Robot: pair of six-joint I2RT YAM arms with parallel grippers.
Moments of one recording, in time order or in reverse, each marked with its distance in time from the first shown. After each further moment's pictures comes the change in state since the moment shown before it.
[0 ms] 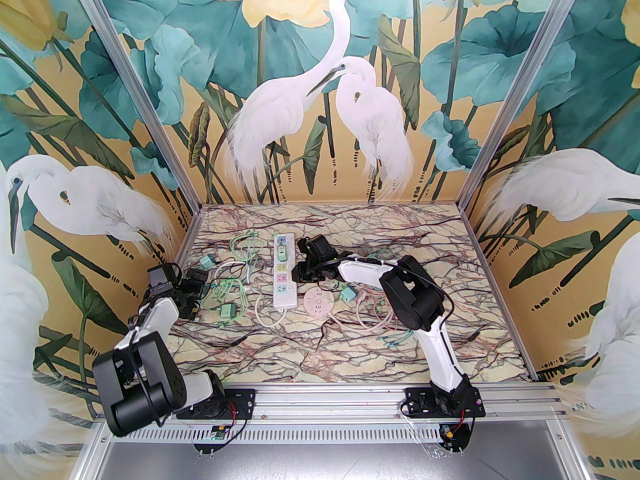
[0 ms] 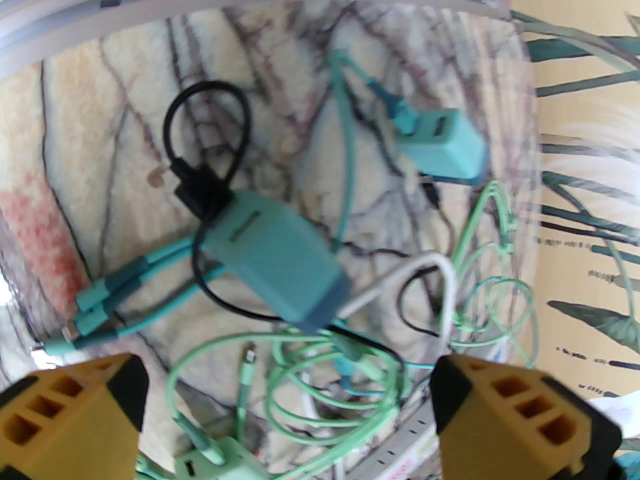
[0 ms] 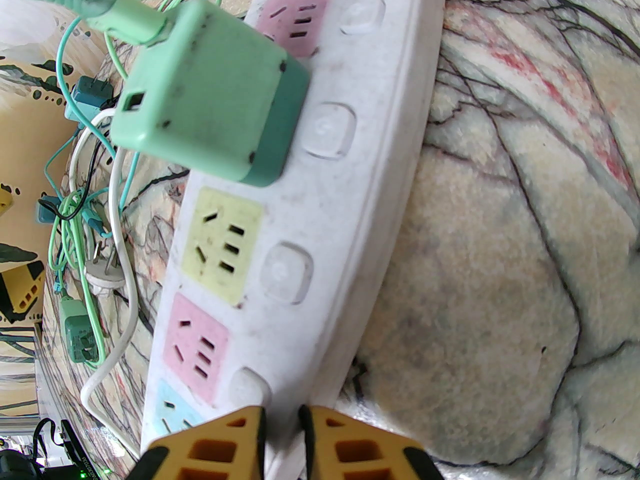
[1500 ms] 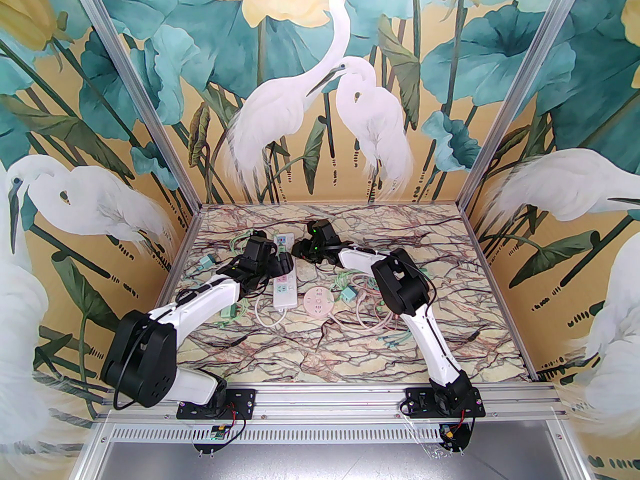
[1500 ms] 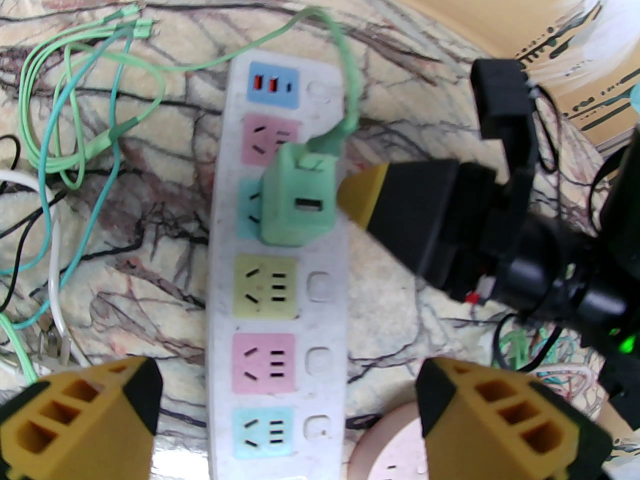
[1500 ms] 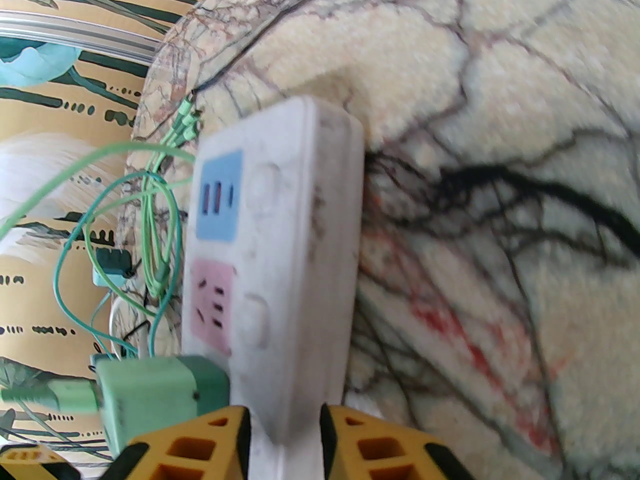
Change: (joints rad) left arm -0.859 0.203 0.230 0.060 -0.331 0.349; right arm -0.113 0.242 0.281 0.172 -0.068 0.274
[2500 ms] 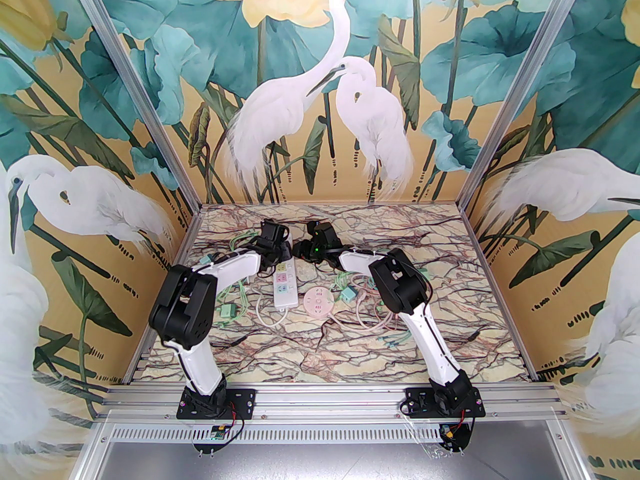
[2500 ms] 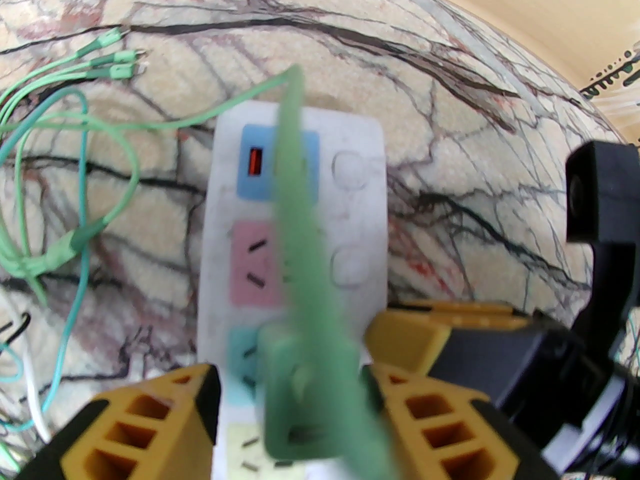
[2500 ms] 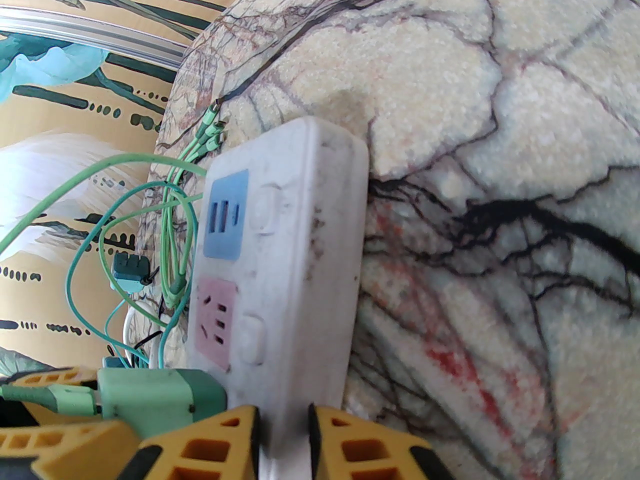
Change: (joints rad) left arm 0.034 0.392 0.307 0.005 -0.088 0.041; right arm -0.006 0.019 -0.050 0.143 -0.038 0.006
